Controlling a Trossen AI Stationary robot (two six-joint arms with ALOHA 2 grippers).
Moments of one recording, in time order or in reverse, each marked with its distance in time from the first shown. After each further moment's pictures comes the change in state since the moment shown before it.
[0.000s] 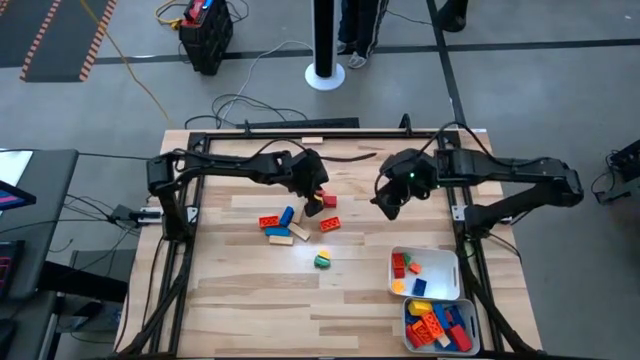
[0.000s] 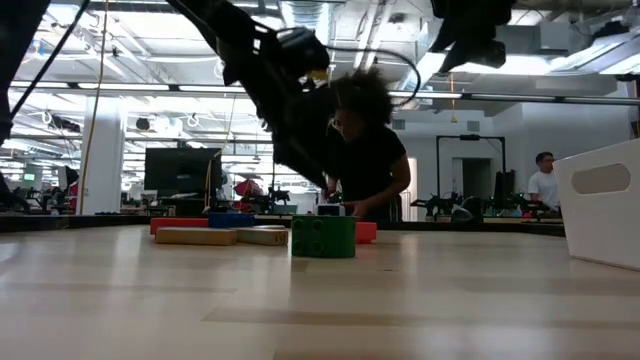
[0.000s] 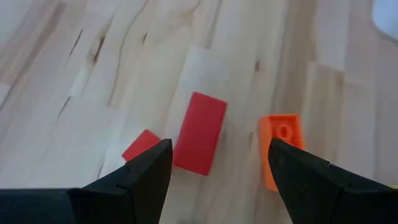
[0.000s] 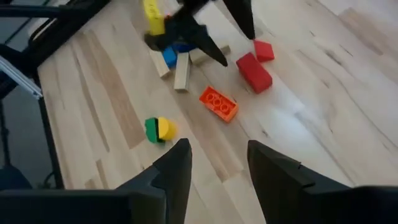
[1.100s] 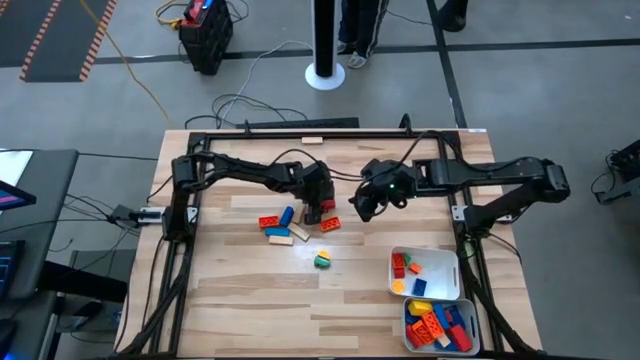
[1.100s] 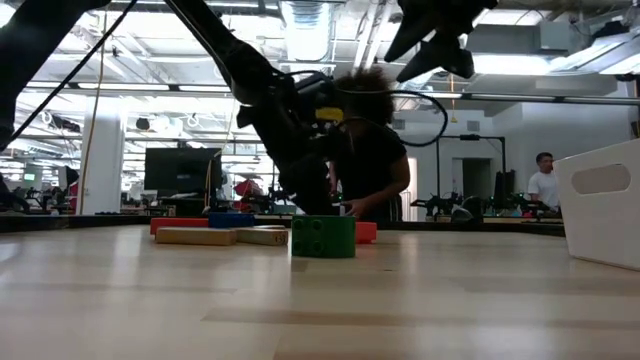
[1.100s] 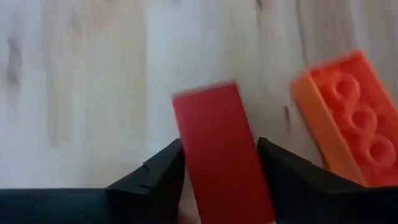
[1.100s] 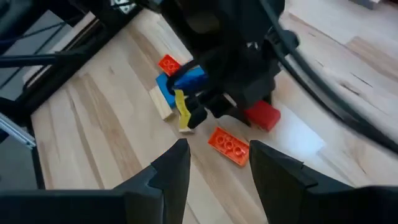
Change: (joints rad) left arm -0.005 0.190 0.001 0.109 0.014 0.348; right arm 0.062 0.141 0.001 0.217 0.147 0.115
